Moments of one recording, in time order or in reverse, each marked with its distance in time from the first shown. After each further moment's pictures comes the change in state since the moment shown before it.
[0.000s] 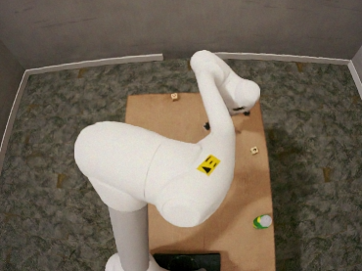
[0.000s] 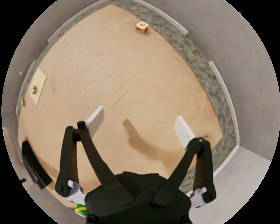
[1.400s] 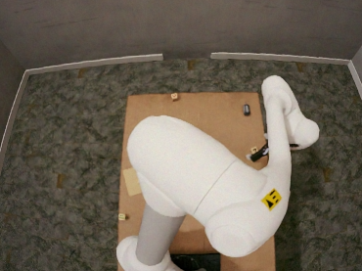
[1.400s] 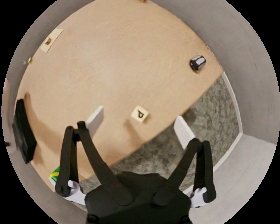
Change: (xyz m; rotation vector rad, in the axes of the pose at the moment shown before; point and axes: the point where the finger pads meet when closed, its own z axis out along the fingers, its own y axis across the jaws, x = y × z) arm -0.243 0.028 -0.089 -0.002 0.011 0.004
